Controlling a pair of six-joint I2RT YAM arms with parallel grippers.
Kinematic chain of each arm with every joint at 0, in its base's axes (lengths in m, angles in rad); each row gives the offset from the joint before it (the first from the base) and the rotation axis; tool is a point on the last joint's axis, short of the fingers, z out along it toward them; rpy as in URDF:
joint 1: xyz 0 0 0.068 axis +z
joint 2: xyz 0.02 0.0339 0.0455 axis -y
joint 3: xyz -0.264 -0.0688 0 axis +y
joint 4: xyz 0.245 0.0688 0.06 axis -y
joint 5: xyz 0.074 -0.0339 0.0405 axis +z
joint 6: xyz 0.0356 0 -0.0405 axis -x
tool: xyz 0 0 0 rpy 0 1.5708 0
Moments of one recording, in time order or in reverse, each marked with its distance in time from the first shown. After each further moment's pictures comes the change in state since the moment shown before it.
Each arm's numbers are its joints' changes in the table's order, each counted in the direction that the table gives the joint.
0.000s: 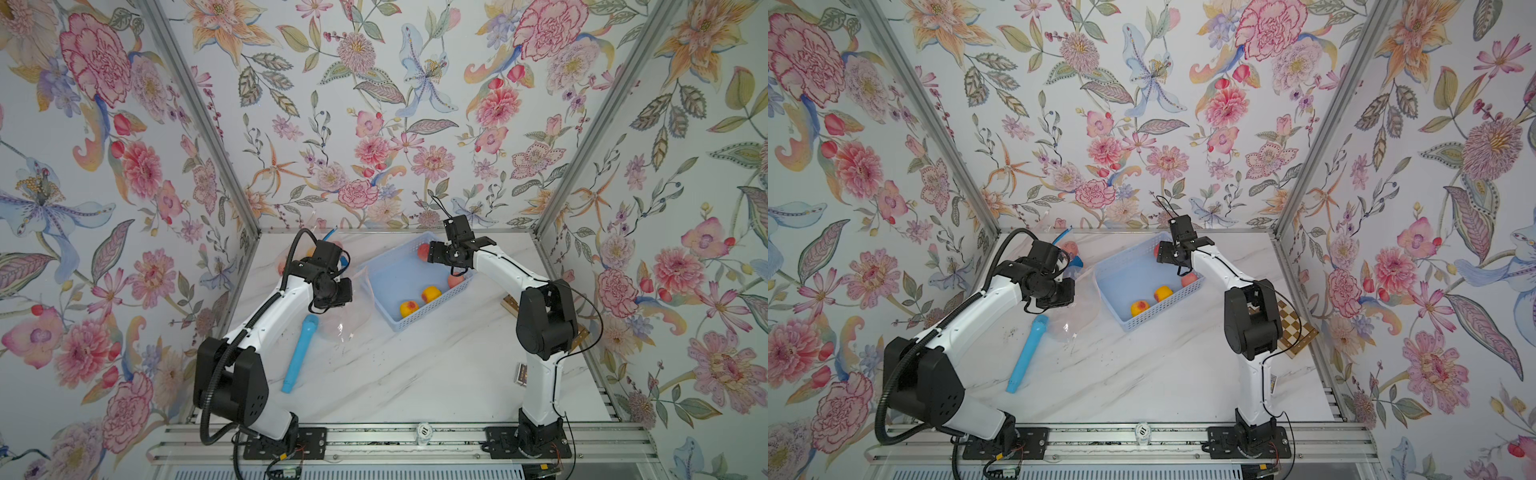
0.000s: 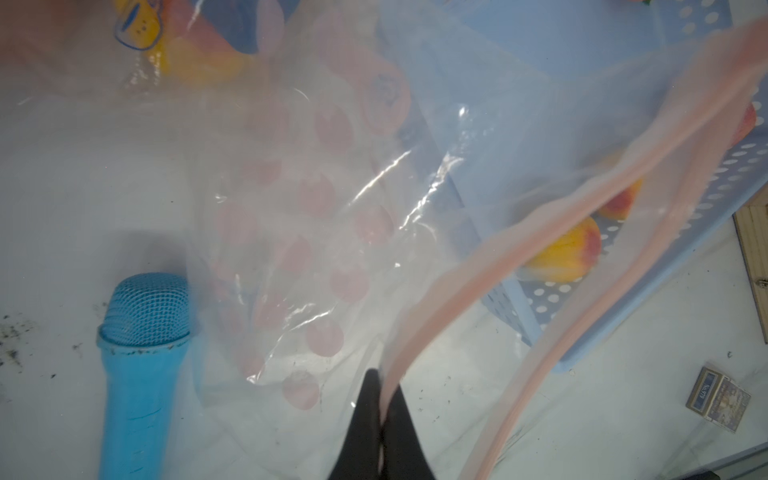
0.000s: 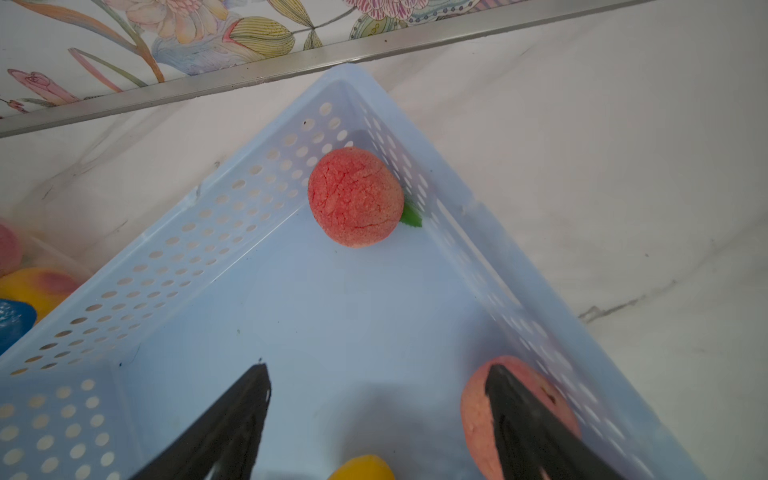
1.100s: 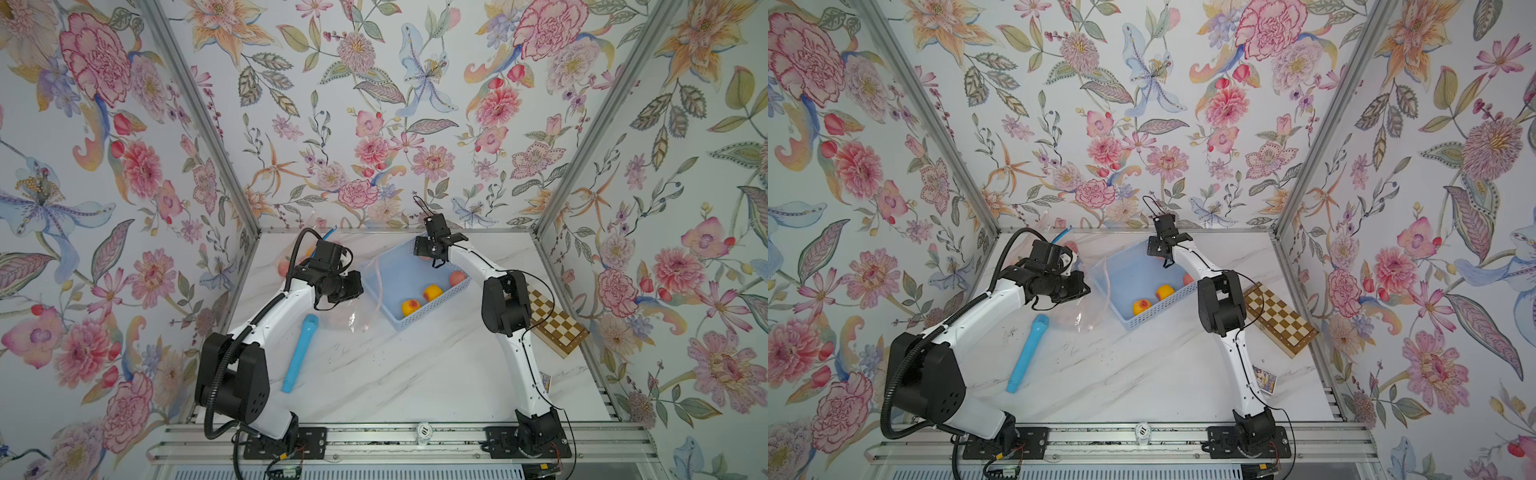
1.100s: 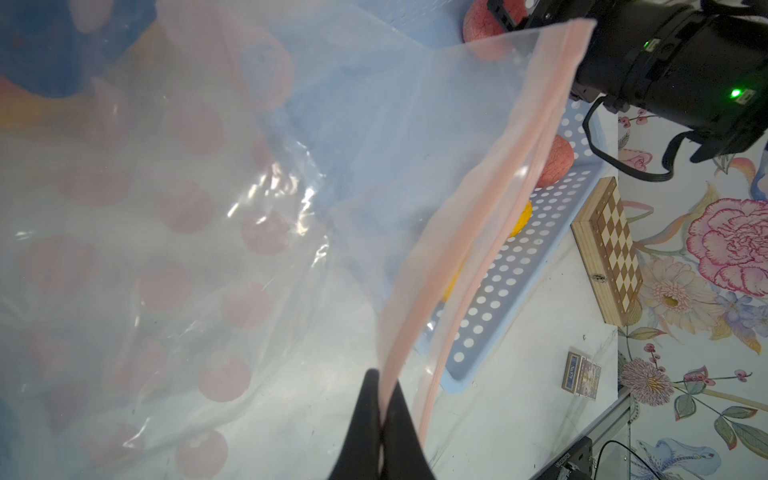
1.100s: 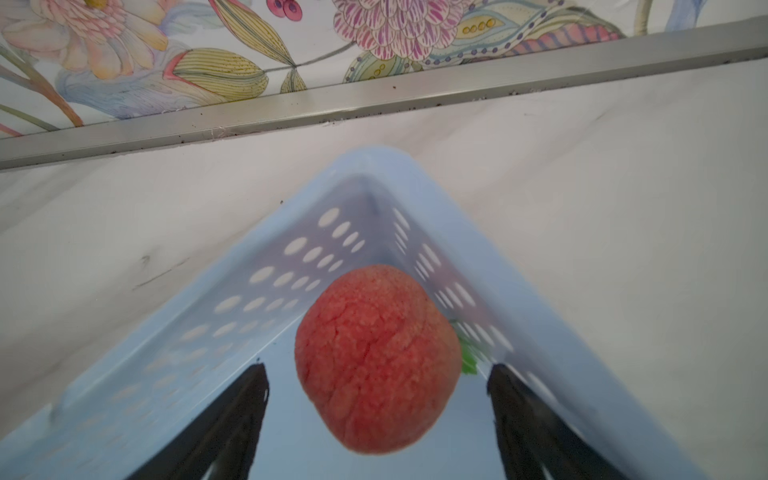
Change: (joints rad) left arm 0.000 0.011 0.072 0.262 -0.196 0.089; right arm 0.021 -0.419 -0.460 -0.009 -0.105 0.013
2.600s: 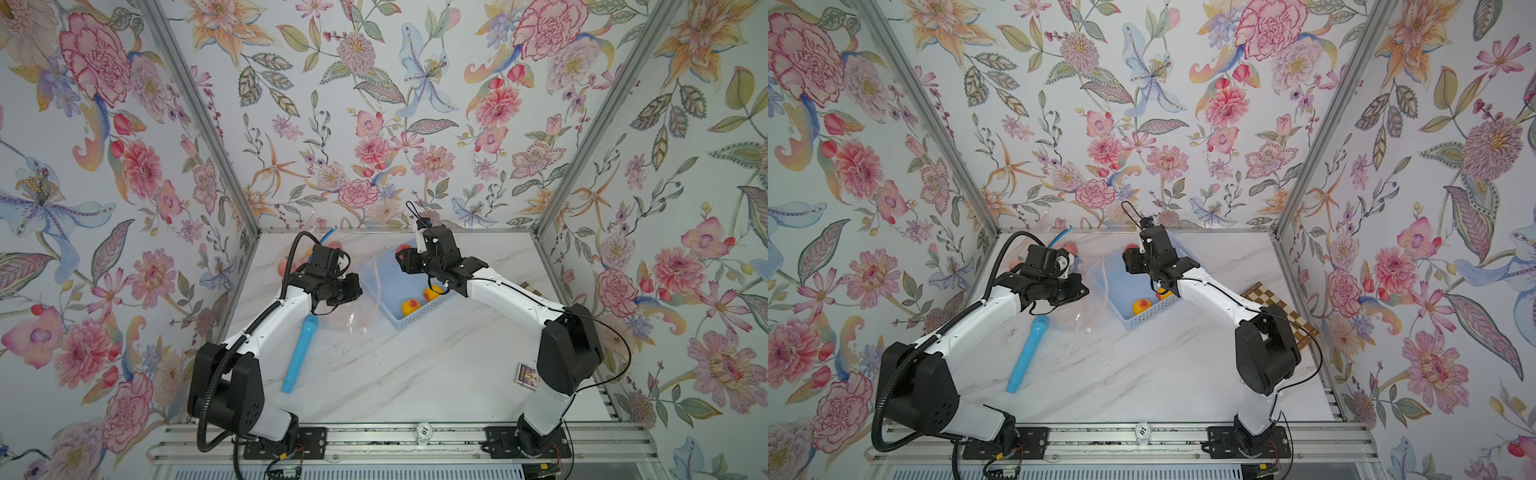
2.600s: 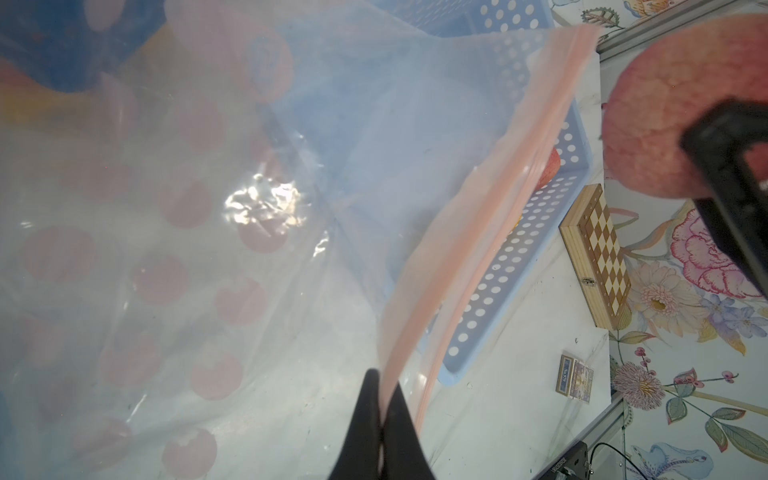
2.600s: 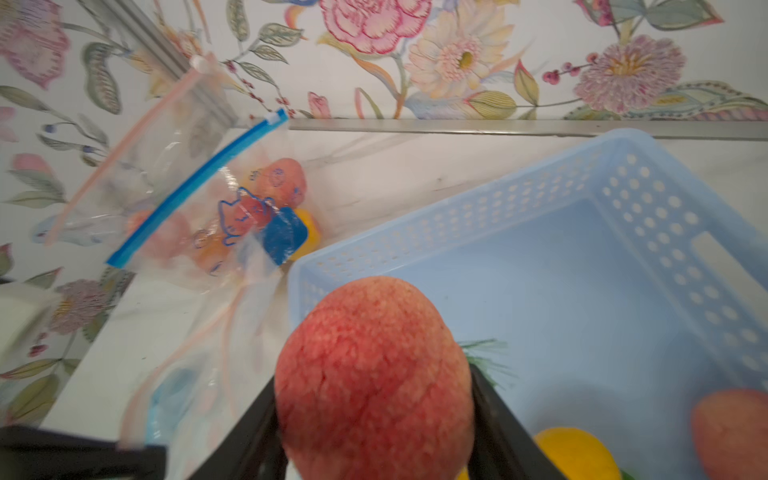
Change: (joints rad) left arm 0.000 0.058 0.069 0.053 0.002 0.024; right arm 0.248 0.754 0.780 0.346 0.195 -0.003
